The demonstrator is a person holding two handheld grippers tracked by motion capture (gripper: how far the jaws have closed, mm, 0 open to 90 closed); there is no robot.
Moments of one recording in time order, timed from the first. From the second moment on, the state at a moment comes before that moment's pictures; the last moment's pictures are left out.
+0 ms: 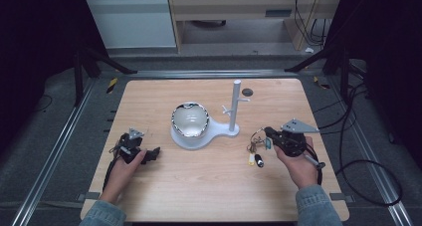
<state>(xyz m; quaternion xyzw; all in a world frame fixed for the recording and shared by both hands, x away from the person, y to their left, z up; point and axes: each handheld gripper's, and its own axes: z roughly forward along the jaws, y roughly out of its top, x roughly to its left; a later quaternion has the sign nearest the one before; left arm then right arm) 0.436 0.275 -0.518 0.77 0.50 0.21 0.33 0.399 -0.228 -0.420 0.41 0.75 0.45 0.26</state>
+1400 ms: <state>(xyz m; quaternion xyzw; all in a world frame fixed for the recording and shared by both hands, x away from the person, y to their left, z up) 0.436 0.275 -0.518 0.77 0.50 0.21 0.33 0.412 -0.220 -0.355 0.37 0.74 0.47 0.30</state>
